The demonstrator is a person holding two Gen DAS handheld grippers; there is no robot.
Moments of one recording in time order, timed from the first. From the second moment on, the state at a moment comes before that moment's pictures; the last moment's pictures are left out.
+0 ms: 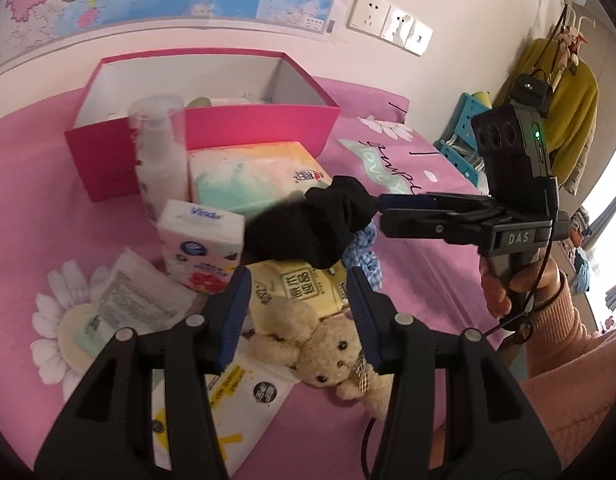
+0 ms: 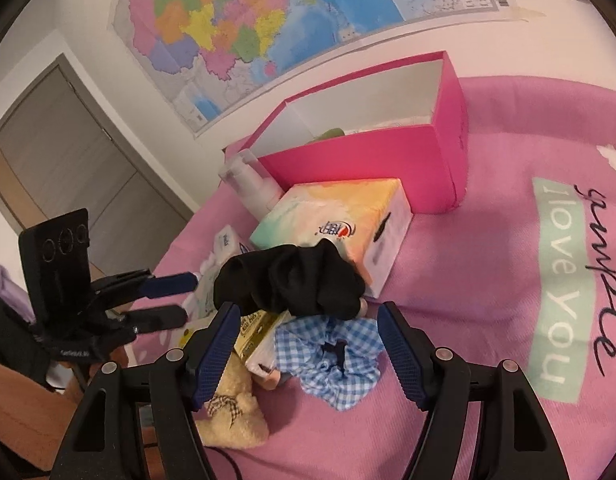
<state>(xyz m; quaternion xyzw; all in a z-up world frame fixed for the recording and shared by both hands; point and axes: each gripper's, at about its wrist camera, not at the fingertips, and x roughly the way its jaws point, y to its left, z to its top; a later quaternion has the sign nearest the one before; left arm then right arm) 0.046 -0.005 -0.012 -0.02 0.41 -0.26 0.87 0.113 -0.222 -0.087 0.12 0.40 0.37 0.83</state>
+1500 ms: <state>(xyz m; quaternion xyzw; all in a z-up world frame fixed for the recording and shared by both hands) 0.112 -0.040 0.065 -0.01 0.35 -0.27 0.90 0.131 -0.235 0.001 0.13 0.27 0.41 0.86</state>
